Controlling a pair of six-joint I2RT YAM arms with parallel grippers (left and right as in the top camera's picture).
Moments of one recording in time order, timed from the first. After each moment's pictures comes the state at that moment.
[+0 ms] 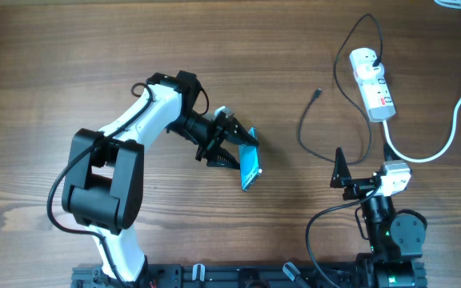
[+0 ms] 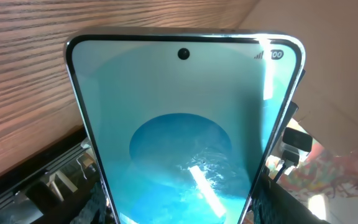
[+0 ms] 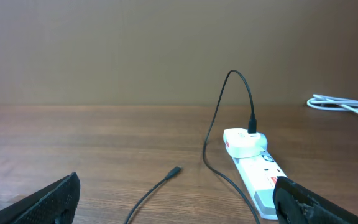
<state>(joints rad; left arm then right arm) -0.31 1.97 1.33 -1.20 1.18 -0.38 0.02 0.02 0.01 0.00 -0.08 0.04</state>
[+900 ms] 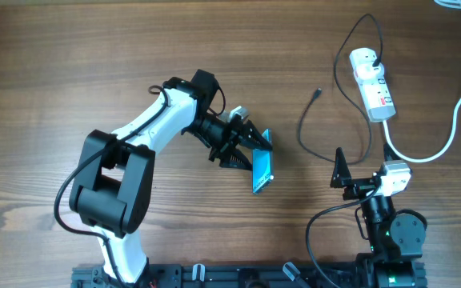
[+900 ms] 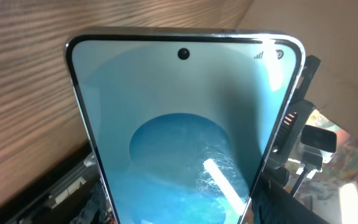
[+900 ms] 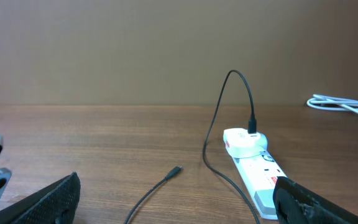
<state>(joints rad) -0.40 1.97 1.33 -1.06 1.18 -0.42 0.02 0.02 0.01 0.00 -0.08 0.04</state>
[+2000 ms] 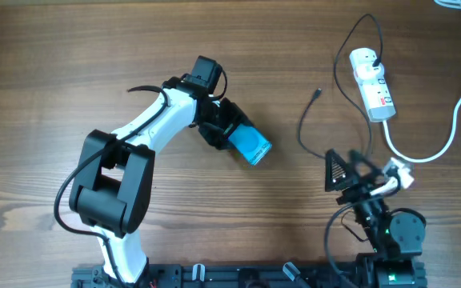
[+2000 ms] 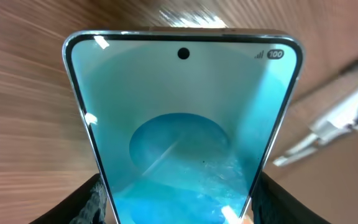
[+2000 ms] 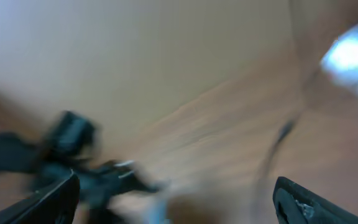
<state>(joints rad) -0.40 1.97 1.33 -0.71 0.62 -1.12 0.02 0.06 0.01 0.03 -0.36 0.83</state>
